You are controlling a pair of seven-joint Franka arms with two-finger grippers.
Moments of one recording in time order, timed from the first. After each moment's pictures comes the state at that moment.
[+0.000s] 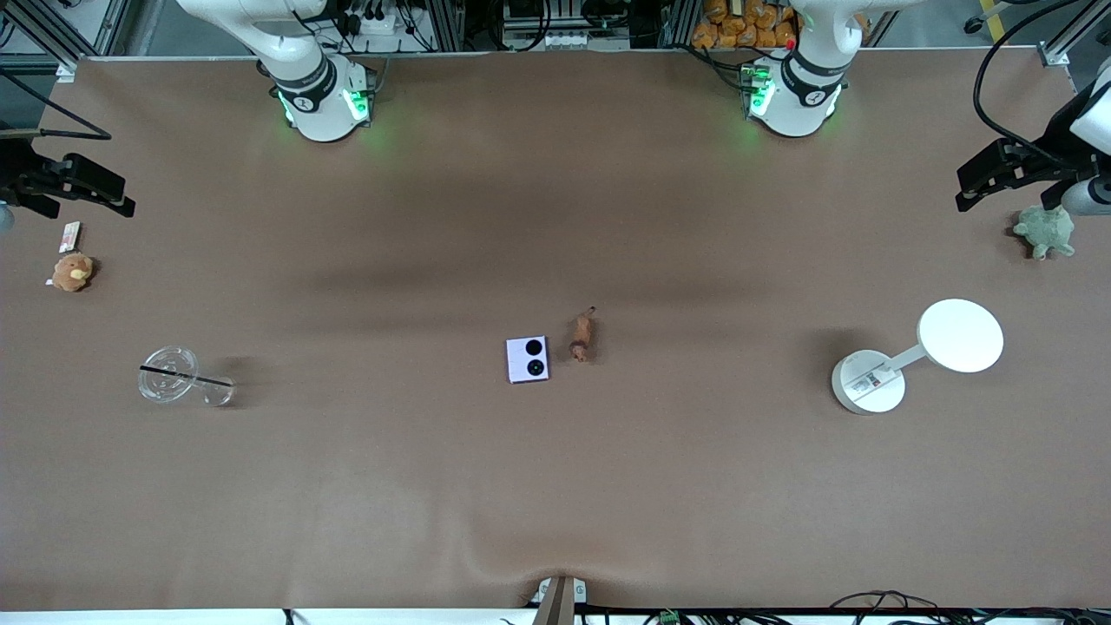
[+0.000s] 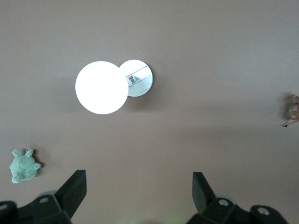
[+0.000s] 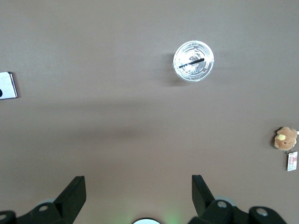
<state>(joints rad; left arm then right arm) 0.06 -0.06 -0.13 -1.57 0.03 1.53 -0.06 0.00 -0.05 -0.06 -1.60 0.02 1.47 -0.05</state>
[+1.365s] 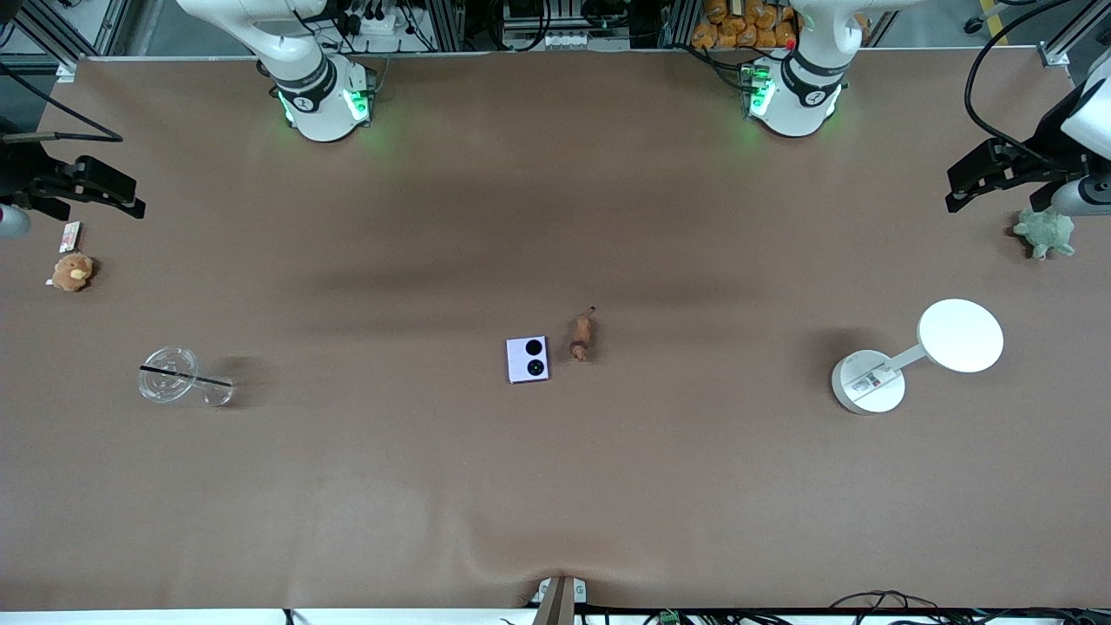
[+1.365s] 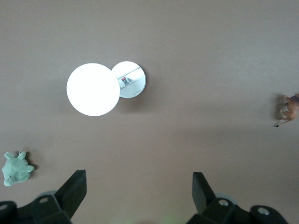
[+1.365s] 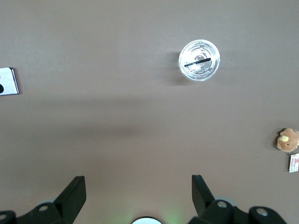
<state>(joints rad) 0.05 -0.05 -0.15 -1.56 0.02 1.53 -0.08 0.02 -0.04 -0.06 -1.60 0.02 1.47 -0.05</state>
